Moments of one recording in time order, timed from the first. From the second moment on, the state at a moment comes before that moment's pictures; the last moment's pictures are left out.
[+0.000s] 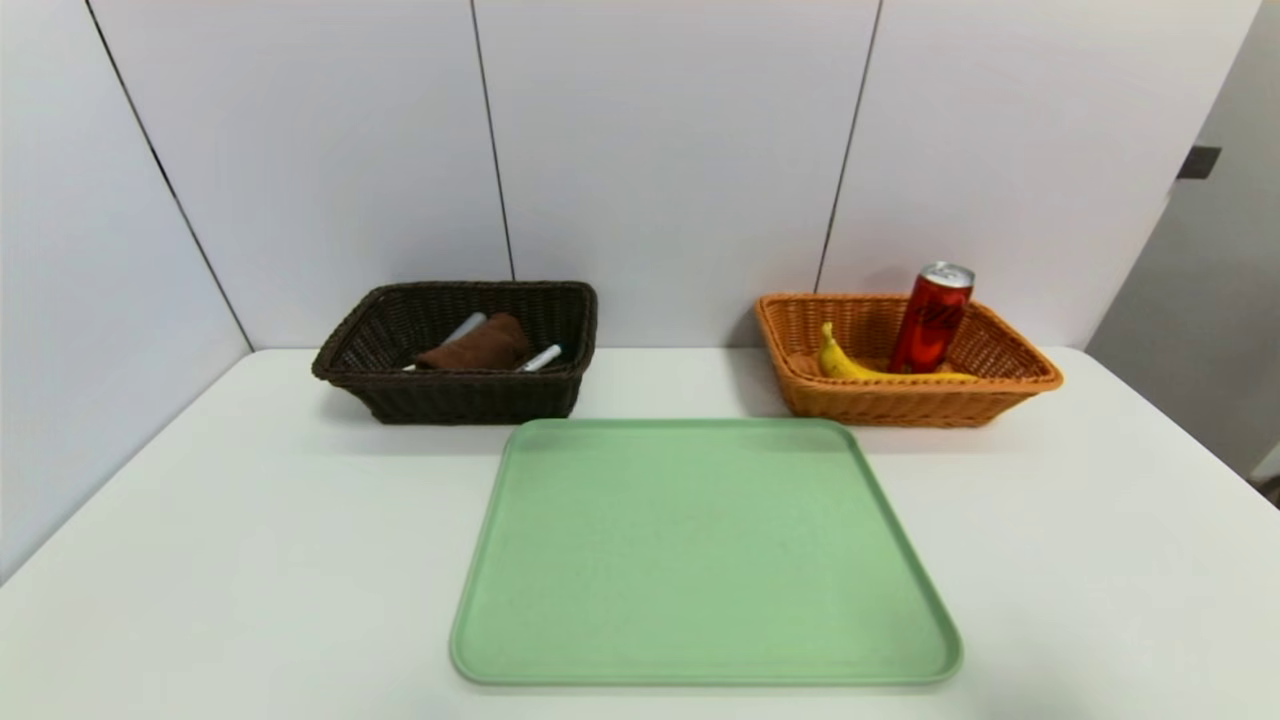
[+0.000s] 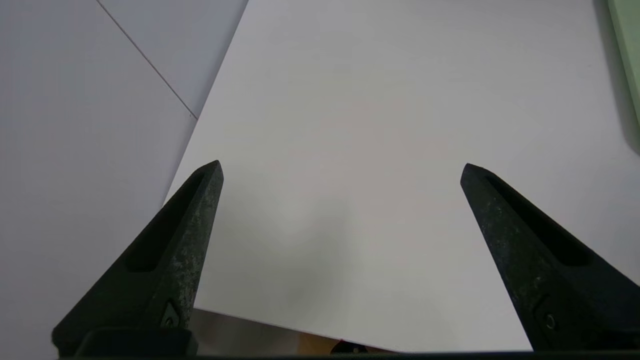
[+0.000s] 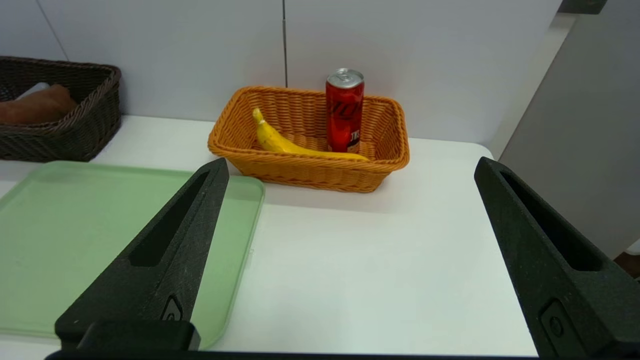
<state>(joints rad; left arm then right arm) -0.08 0.38 -0.65 0.60 0.32 0.02 -0.05 0.67 -0.72 0.05 0.11 -0.06</state>
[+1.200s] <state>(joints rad) 0.00 0.15 -0.55 0.65 0.19 0.15 -0.04 0.29 -0.42 0.17 0.21 -0.08</state>
